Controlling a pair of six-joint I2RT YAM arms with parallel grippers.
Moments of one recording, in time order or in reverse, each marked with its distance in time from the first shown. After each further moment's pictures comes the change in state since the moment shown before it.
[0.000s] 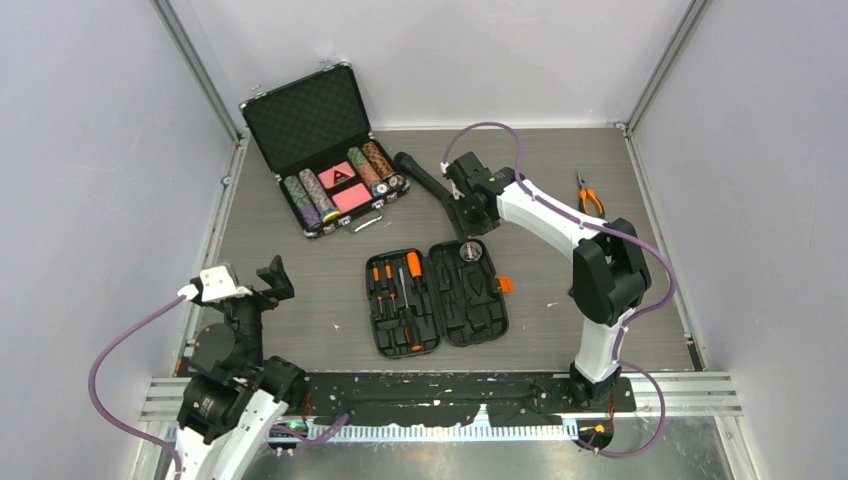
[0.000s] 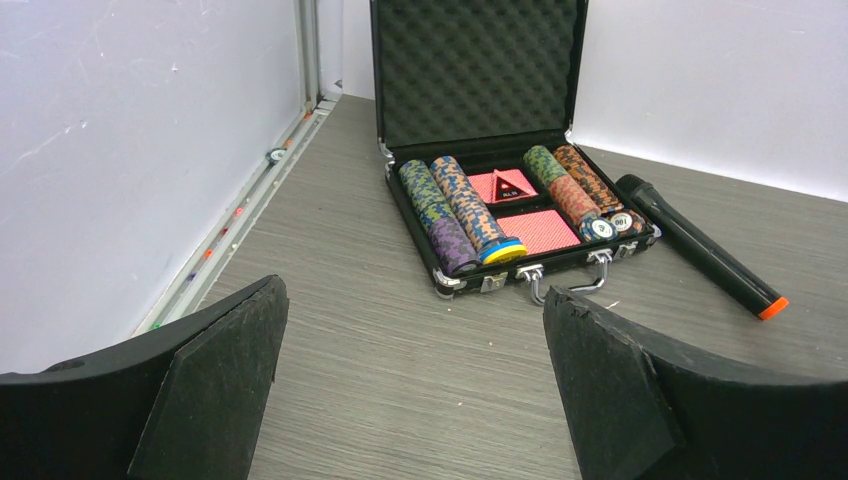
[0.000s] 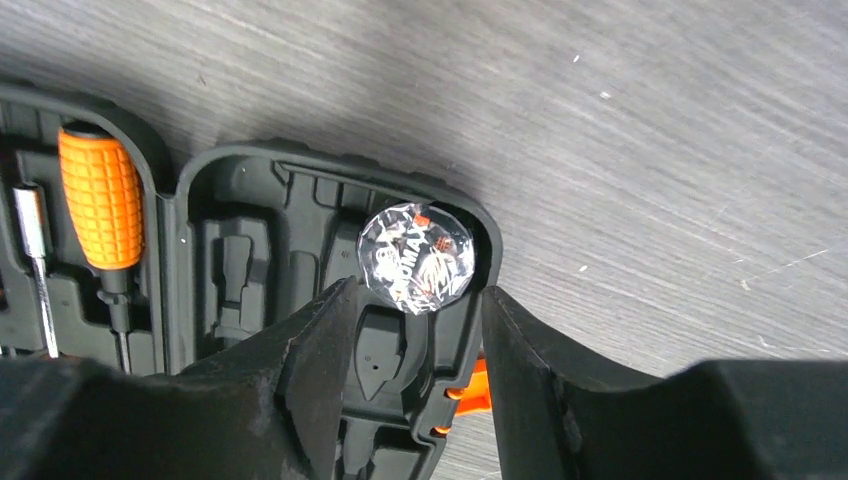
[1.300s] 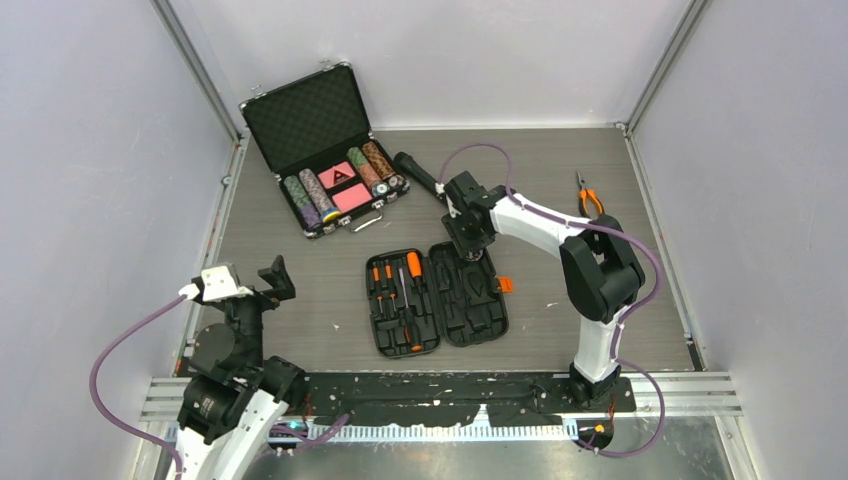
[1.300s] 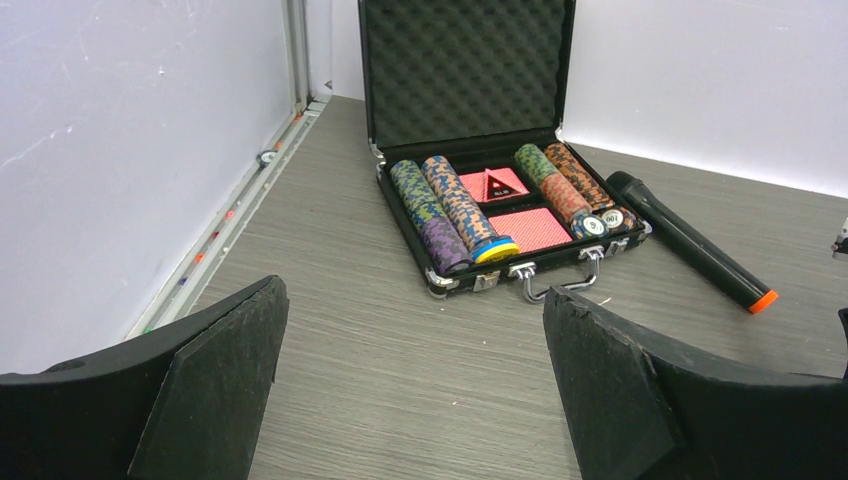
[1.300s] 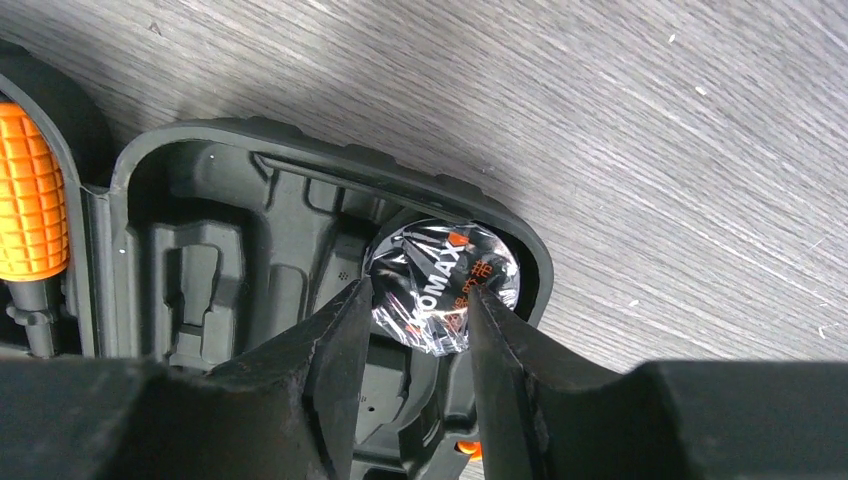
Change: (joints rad) left arm 0.007 0.000 0.000 0.000 0.028 0.000; right arm 0.006 0.038 -0.162 0.144 -0.043 -0.055
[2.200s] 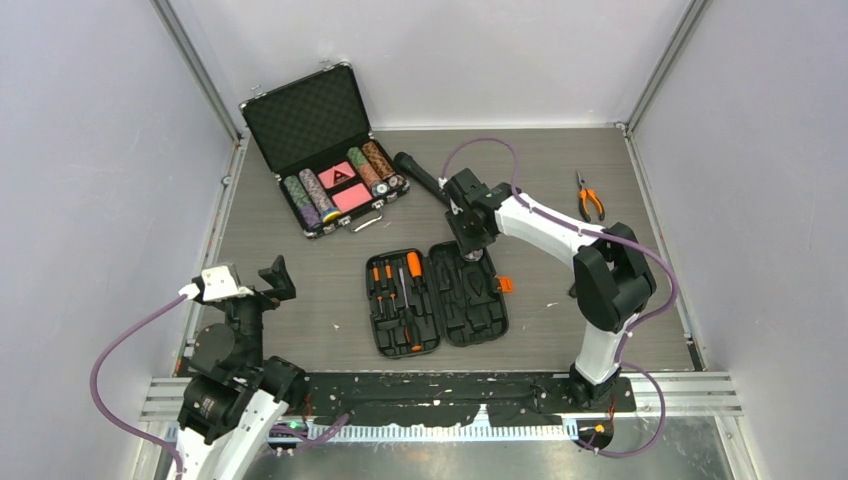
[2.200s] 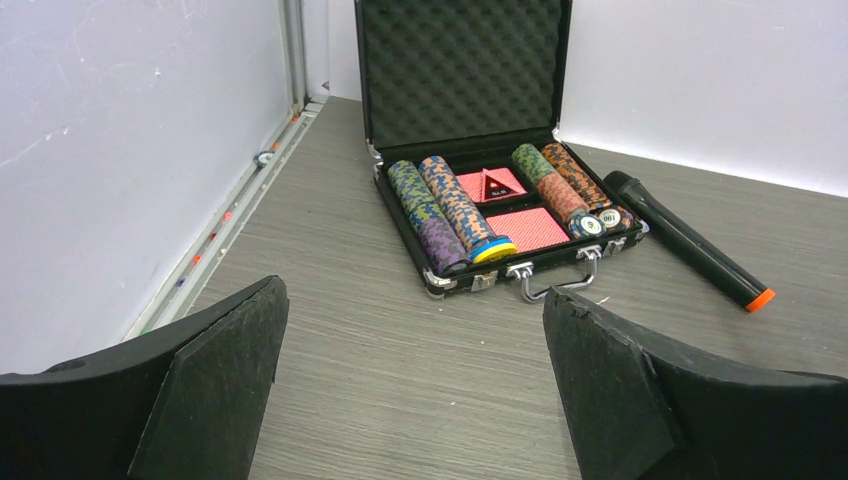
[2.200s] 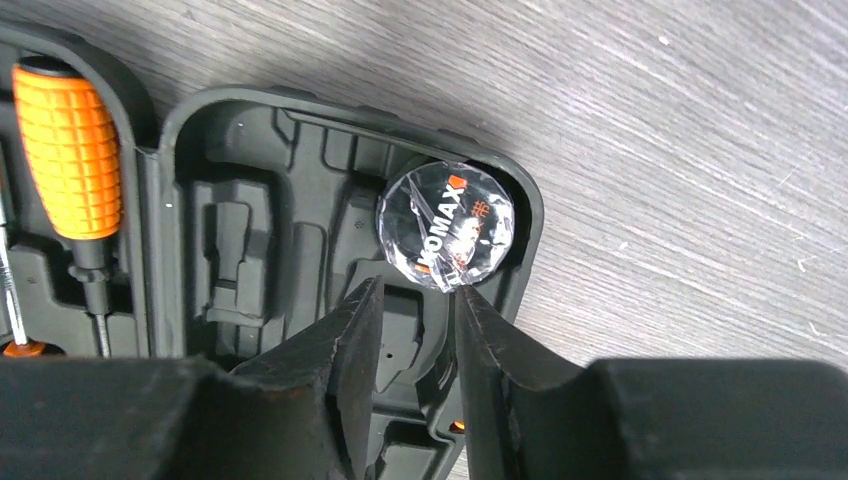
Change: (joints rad) left arm 0.005 0.000 0.000 0.001 0.013 0.000; right arm 0.033 -0.080 0.018 -0.068 0.040 0.070
